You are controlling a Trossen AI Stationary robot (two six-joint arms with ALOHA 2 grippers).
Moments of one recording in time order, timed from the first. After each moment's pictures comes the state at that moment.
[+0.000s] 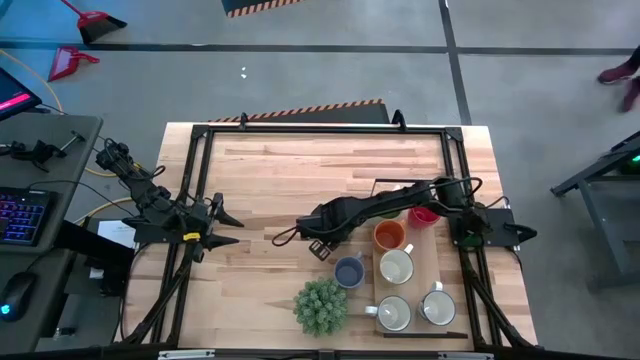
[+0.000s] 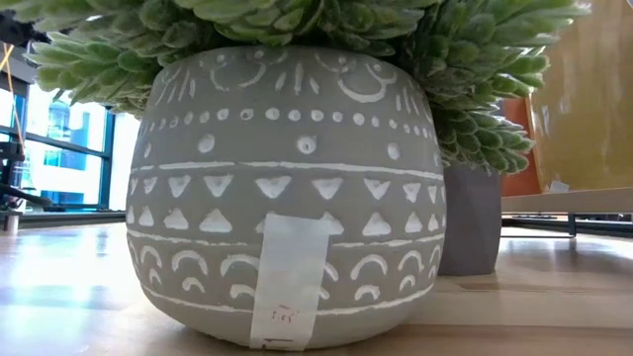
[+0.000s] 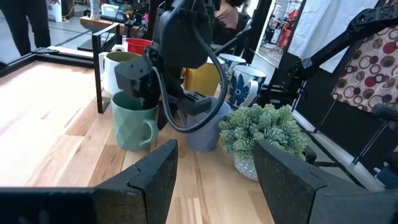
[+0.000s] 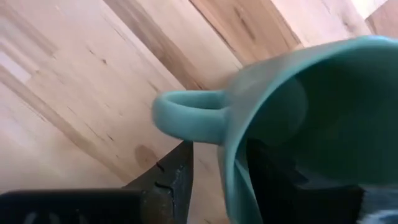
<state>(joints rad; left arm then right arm) -0.73 0.24 0.25 -0.16 -0.56 -0.28 0.14 2.18 1.85 -1.16 0.06 0.86</state>
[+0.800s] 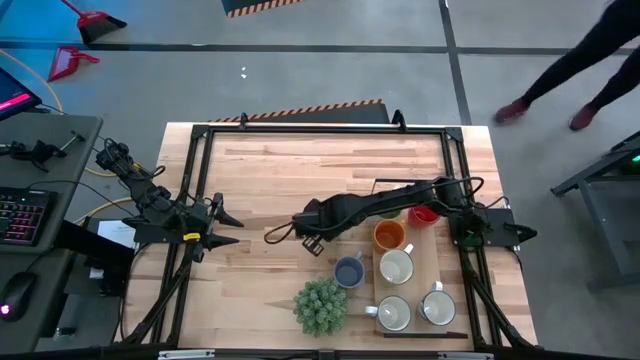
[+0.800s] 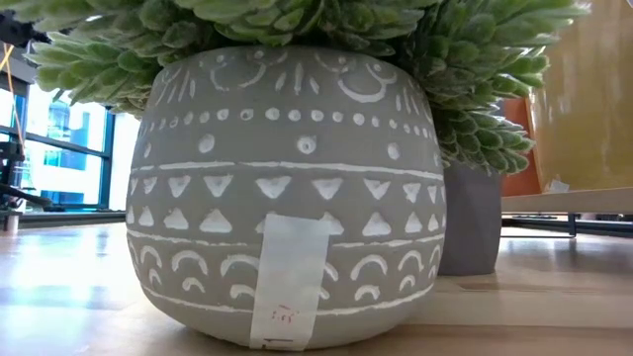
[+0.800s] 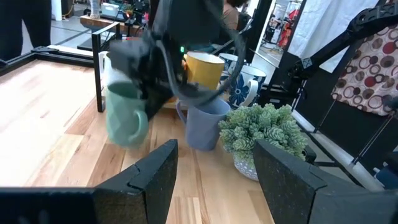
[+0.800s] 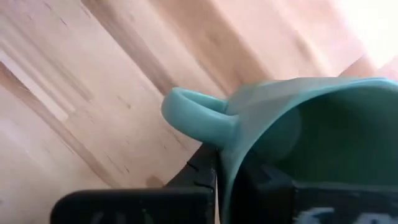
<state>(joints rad) -0.73 0.24 0.25 -0.16 -0.56 -0.29 0.14 2.18 1.94 -1.16 0.18 0.82</state>
